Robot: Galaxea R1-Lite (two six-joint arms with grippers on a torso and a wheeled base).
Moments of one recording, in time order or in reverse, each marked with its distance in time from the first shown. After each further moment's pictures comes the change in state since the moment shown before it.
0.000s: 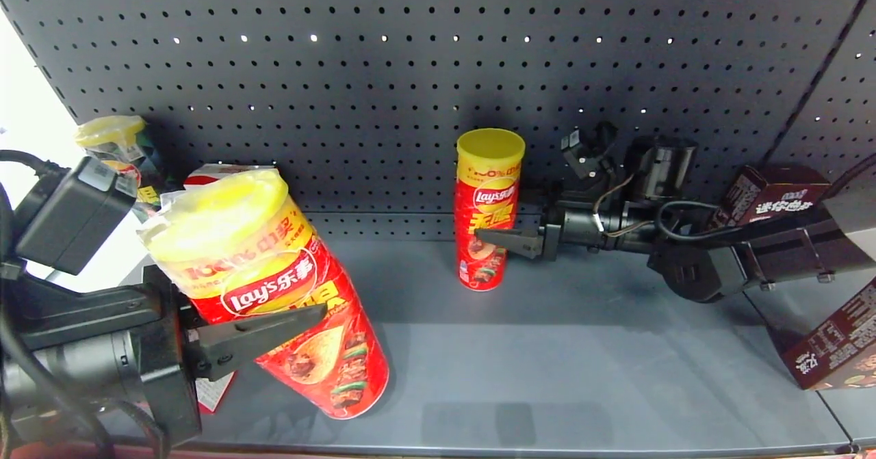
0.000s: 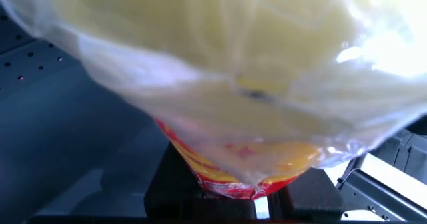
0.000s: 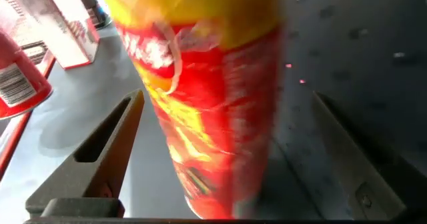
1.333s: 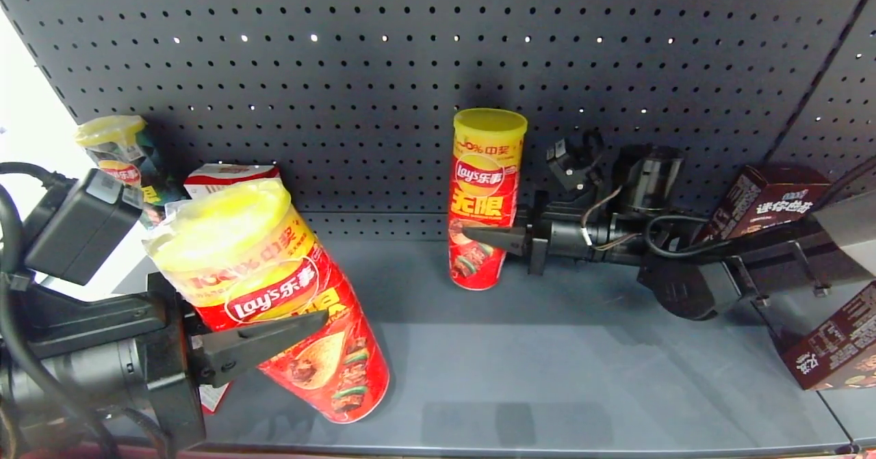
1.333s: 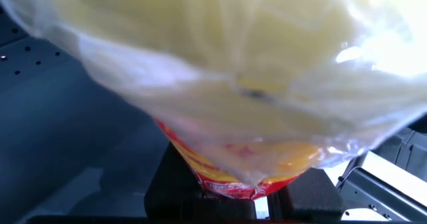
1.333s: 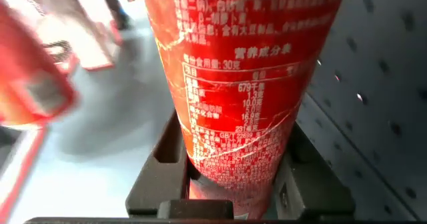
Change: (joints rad) left arm 0.000 0.003 0.030 -0.029 0.000 0.000; right arm 0.066 -0.017 0.059 -0.064 -0.006 0.011
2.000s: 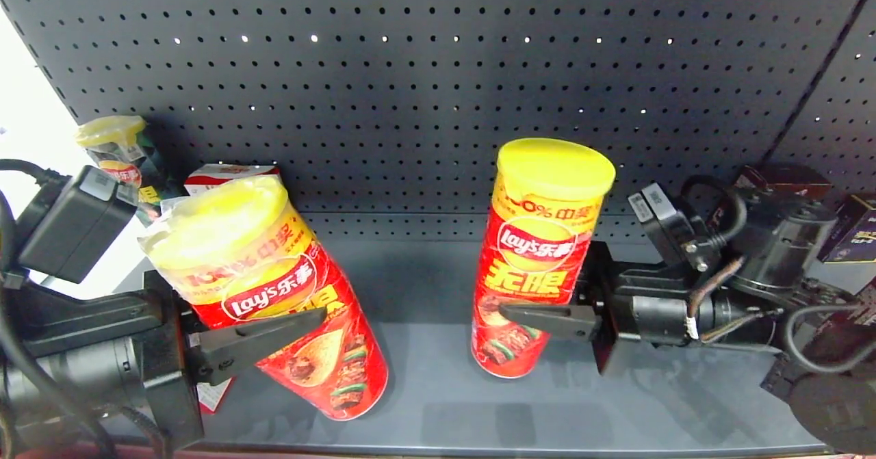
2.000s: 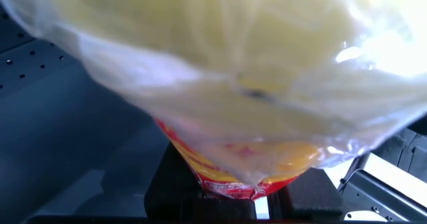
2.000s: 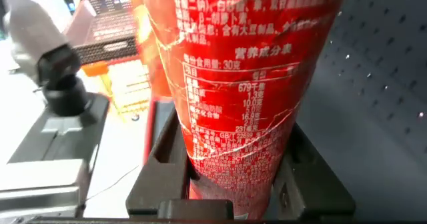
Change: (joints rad) left arm 0.000 -0.004 -0.004 0.000 0.004 0.003; right arm 0.089 -0.311 0.531 -0.236 0.001 -0.004
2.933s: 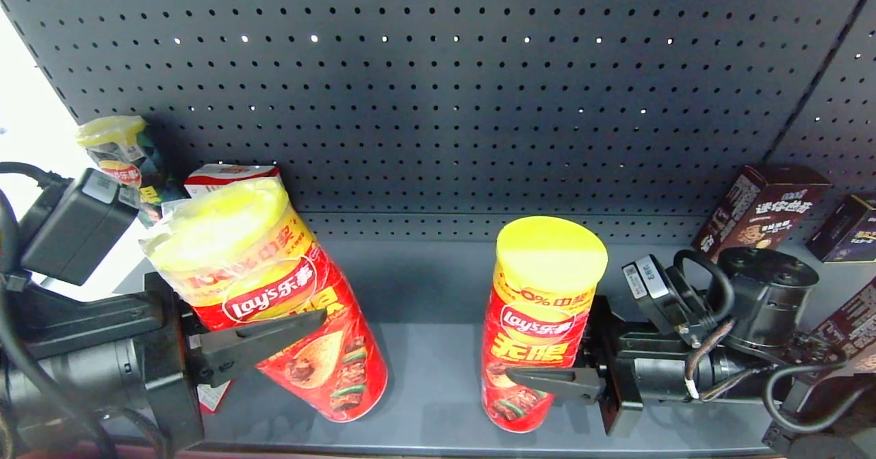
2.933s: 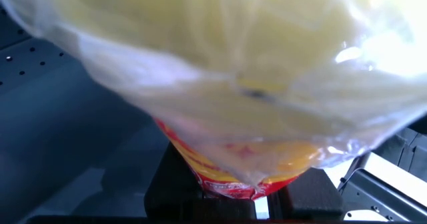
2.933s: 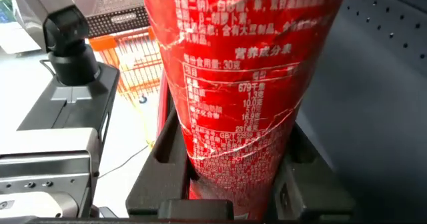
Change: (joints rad) left arm 0.001 0.000 0.005 0.000 0.003 -0.001; right arm 0.004 0.055 0.187 -0.149 0.010 -0.056
